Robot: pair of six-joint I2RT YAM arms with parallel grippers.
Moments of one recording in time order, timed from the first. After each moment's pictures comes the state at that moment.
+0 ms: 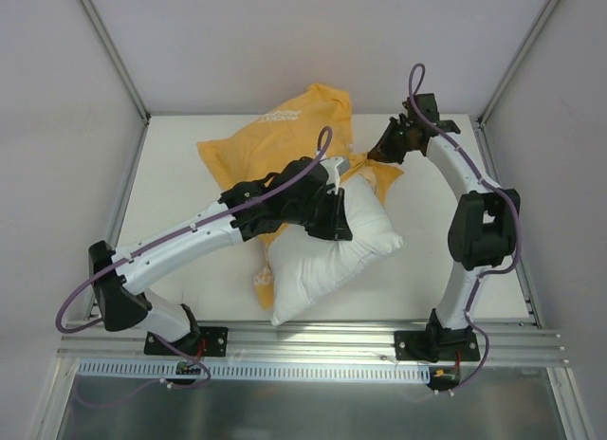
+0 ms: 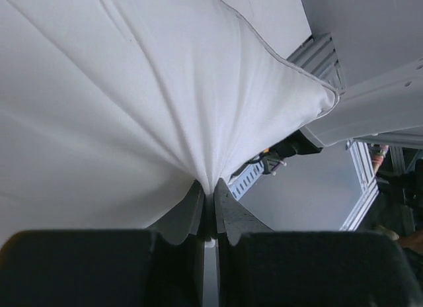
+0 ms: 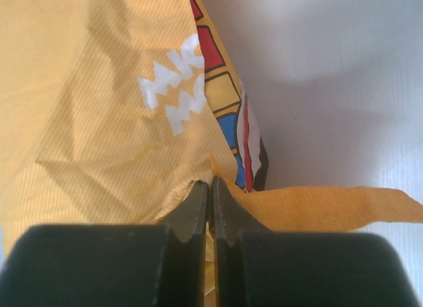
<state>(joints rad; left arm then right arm) -1.03 1.44 1.48 -0.67 0.14 -0.71 0.17 1.92 1.70 -0.65 -0.36 0.64</state>
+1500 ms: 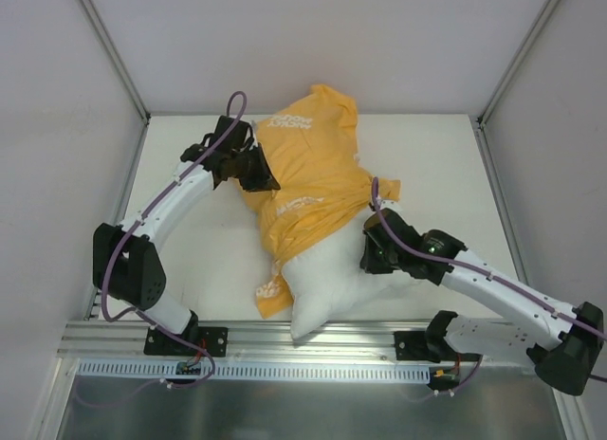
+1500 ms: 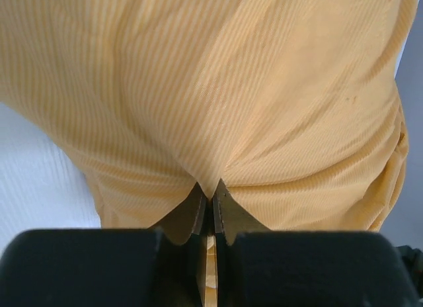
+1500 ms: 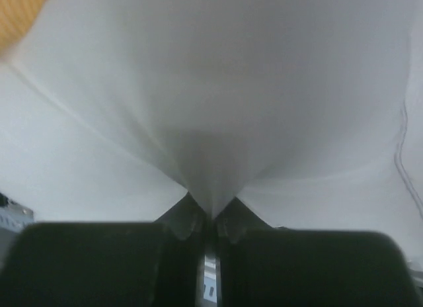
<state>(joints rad) -0.37 1.59 1.38 -0.68 0.30 -0.67 0.93 1.02 0.87 -0.85 0.21 0.74</state>
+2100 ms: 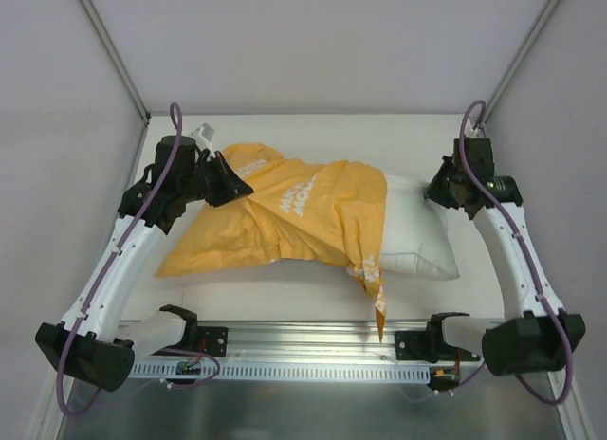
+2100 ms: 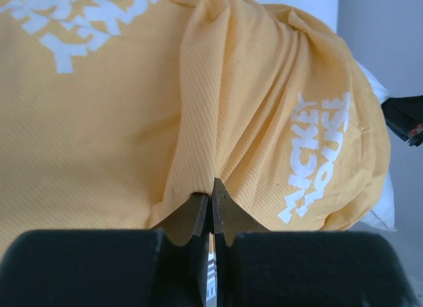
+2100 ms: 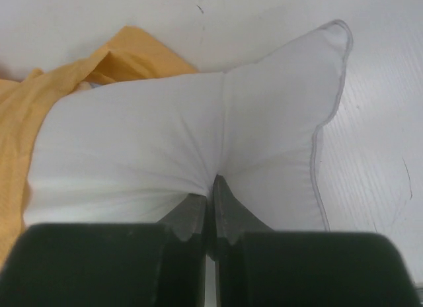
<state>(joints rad) -0.29 1.09 1.21 -0.72 0.31 -0.70 0.11 1.16 1.21 -0.86 0.10 0.53</state>
